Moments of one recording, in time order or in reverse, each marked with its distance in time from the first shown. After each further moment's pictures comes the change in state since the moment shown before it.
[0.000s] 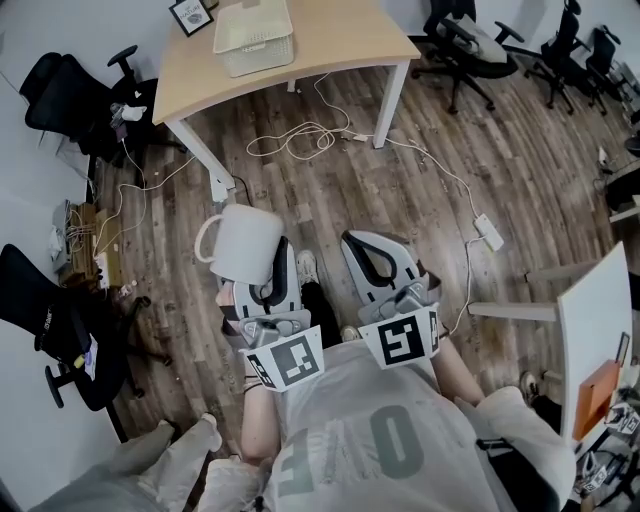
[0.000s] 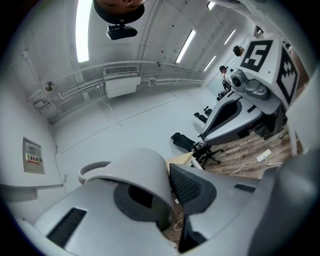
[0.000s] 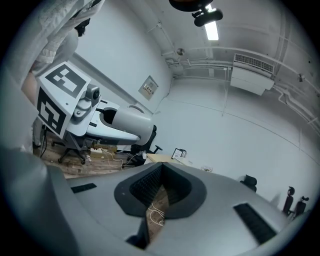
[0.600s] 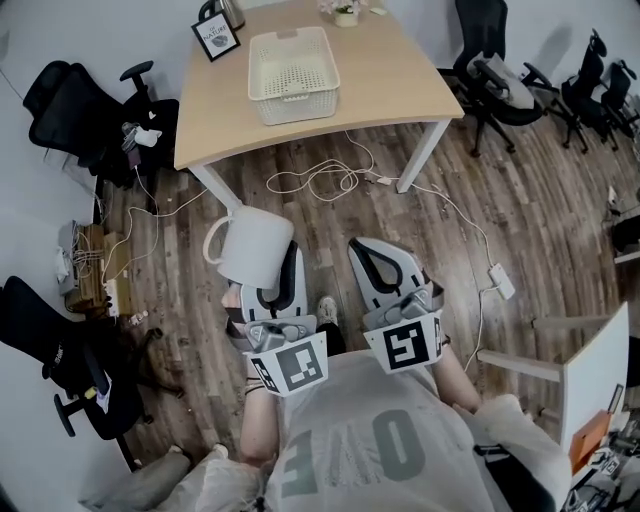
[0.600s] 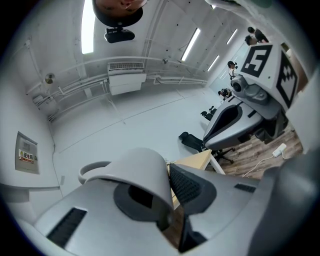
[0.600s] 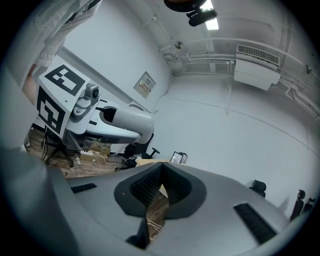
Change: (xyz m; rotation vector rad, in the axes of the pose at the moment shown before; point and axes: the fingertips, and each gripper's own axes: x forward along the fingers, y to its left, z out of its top) left arm 0.165 0.133 -0.055 -0.003 -0.037 0.024; right arm 0.210 -0.065 0.026 -0.006 -0.011 0.022
